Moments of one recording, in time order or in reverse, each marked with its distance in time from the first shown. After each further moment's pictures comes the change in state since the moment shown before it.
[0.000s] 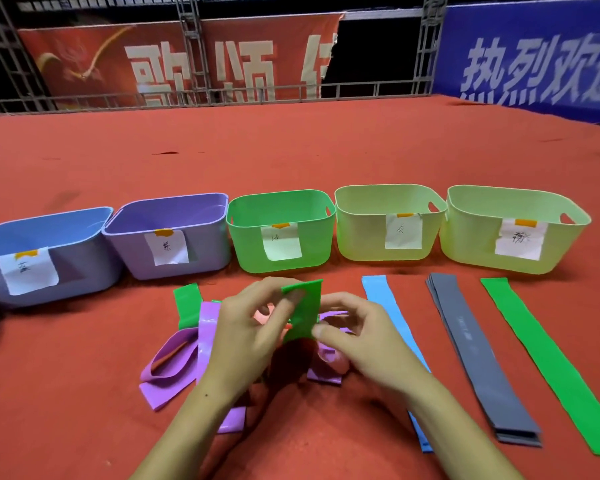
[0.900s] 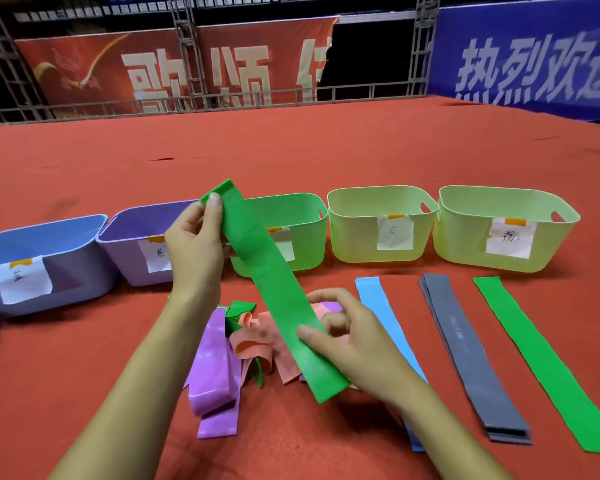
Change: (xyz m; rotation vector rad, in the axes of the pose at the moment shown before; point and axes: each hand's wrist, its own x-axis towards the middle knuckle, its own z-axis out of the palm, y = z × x) left_hand 0.103 -0.003 -0.025 -0.432 0.397 -0.356; right_hand -0.005 0.002 -0.003 -0.194 -0.017 -0.114
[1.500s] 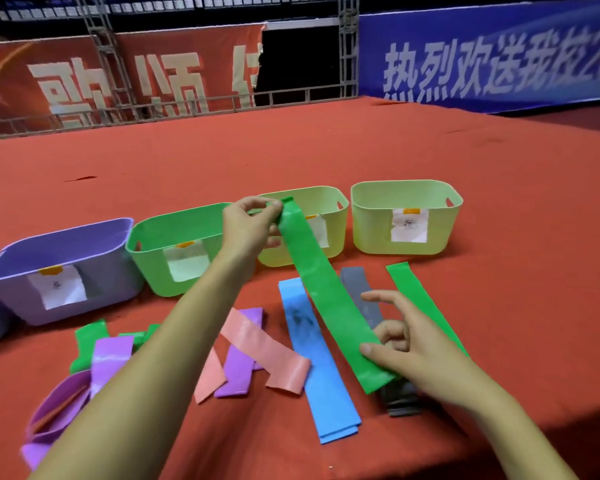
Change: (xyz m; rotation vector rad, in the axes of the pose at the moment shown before) left_hand -0.026 -0.028 0.191 0.155 -0.358 -0.236; right_hand -0.101 0.033 -0.165 0.062 0.121 0.204
